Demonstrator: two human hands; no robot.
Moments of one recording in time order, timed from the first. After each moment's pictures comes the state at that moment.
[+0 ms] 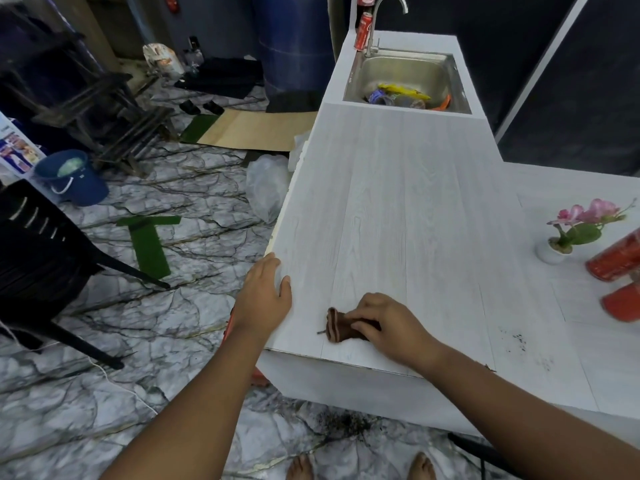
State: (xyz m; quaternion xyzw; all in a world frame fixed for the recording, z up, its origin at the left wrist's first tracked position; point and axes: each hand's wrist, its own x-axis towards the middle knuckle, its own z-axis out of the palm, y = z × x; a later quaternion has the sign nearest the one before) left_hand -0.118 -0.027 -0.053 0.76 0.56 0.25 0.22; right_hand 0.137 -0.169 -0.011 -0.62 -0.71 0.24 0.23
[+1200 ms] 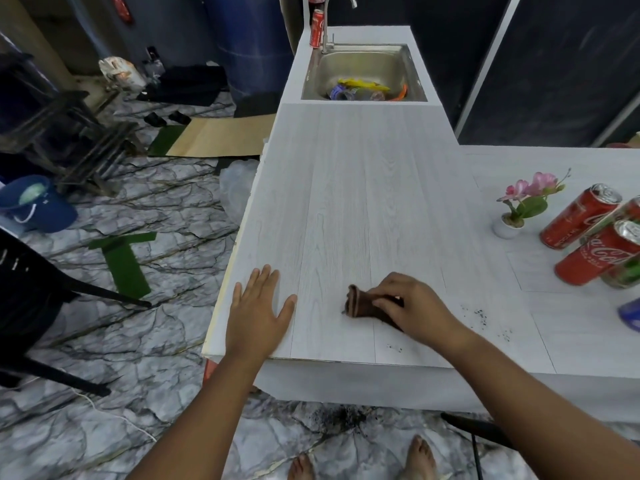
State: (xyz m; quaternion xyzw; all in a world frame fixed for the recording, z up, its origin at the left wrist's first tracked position) left_hand -0.082 -0.068 -0.059 0.83 0.51 0.16 0.14; right_hand 0.214 -0.210 0.014 -0.70 -0.62 0.22 0.28
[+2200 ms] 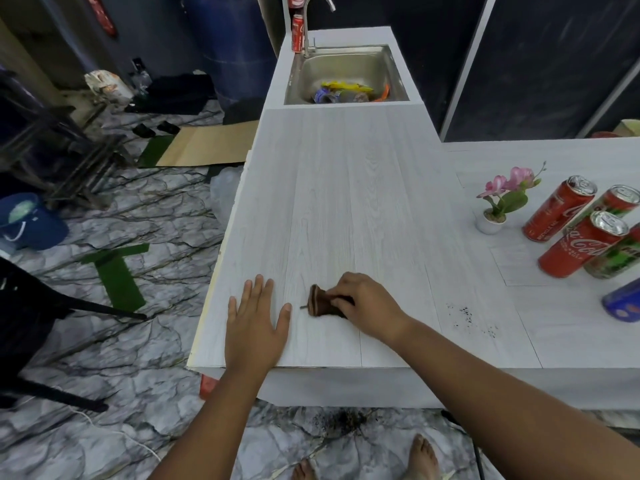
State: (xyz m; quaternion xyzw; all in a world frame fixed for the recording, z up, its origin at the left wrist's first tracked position) left_hand -0.060 -0.089 -0.060 0.82 0.53 0.14 0.13; right_hand 0.185 -0.171 -0.004 -0.69 -0.65 0.22 0.24
